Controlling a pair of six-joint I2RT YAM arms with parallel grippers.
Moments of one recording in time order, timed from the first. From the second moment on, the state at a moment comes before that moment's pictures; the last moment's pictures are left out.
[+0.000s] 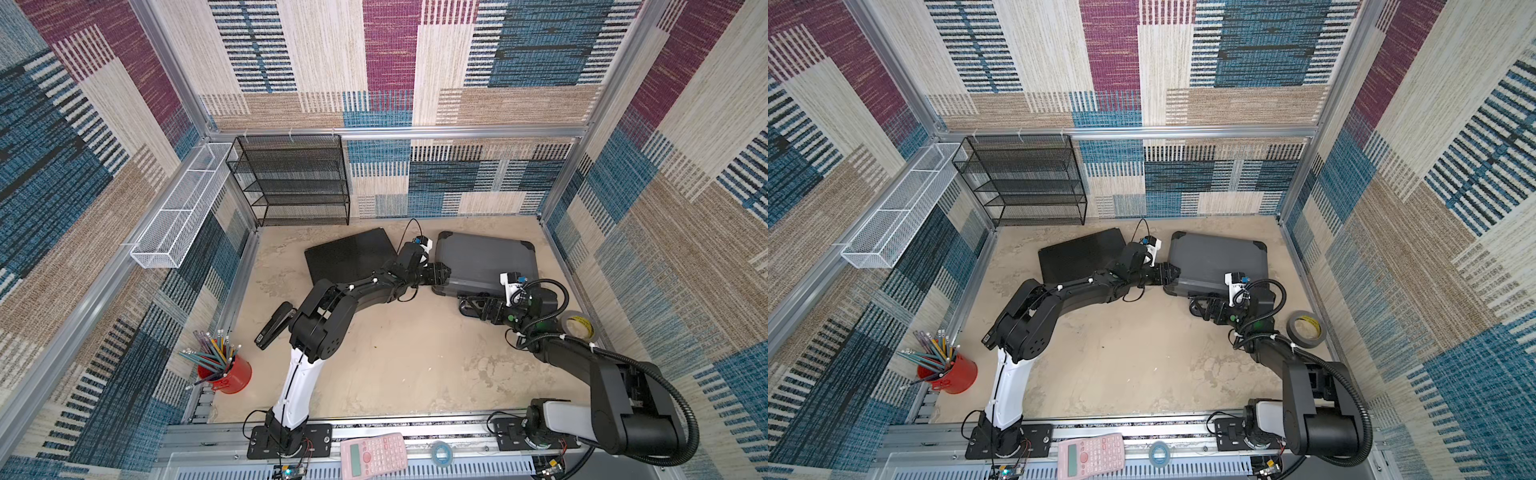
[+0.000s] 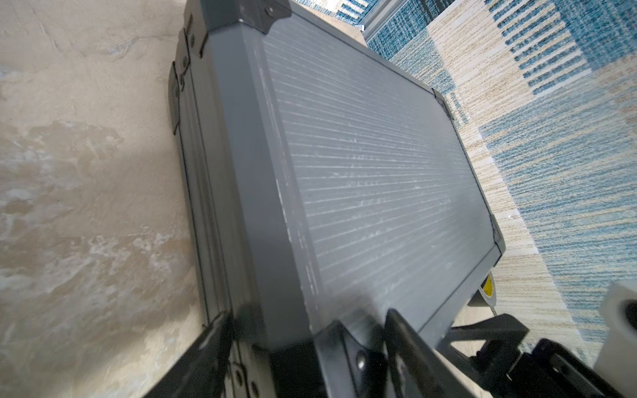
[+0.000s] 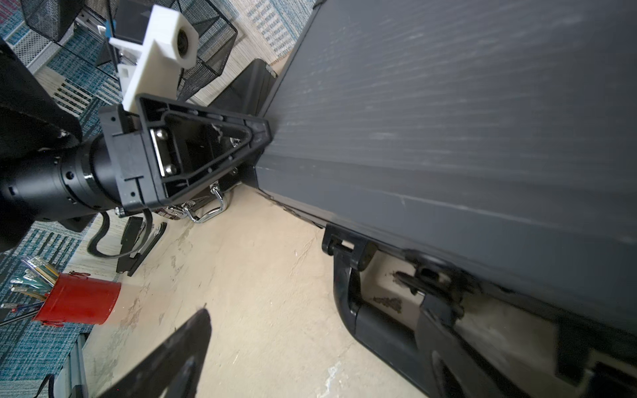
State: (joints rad) left arm -0.69 2.18 1.50 0.14 0.28 -0.60; right arm -0.05 1.27 0.36 0.38 -0.69 0.36
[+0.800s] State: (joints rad) left arm -0.69 2.17 1.47 0.17 0.29 -0.62; right arm -0.05 1.38 0.44 0.32 -0.56 0.36
